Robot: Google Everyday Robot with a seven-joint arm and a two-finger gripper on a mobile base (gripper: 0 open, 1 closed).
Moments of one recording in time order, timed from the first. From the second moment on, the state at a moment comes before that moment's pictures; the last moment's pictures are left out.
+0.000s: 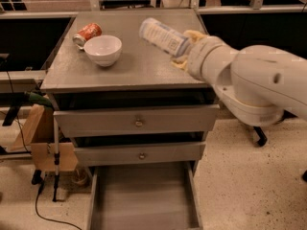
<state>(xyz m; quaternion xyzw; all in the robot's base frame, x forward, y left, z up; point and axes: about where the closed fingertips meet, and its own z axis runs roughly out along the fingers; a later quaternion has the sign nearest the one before) 0.627 -0.098 0.960 -0.47 0.61 -0.21 0.59</state>
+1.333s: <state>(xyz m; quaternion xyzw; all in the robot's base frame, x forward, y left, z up) 0.732 -0.125 0.952 -0.45 0.65 -0.03 0.61</state>
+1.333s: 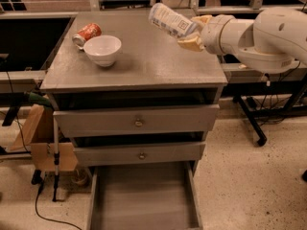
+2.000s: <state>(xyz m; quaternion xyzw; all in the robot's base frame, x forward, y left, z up) 0.743 -0.117 0.930 -0.53 0.65 -0.01 0.54</state>
